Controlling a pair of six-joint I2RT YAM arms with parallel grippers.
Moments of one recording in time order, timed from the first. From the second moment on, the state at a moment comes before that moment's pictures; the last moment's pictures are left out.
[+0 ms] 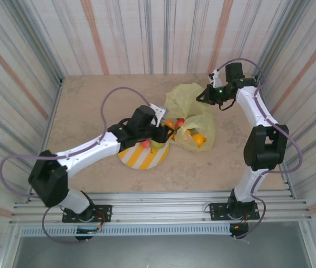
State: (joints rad) left arm -0.81 1.52 1.14 -0.25 0.10 -0.31; right arm 0.07 1.83 1.65 -0.84 -0.69 0.20
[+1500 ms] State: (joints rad) left arm -0.83 2.05 1.61 -0.24 0.10 -0.25; right arm 0.07 1.83 1.65 -0.84 -0.69 0.20
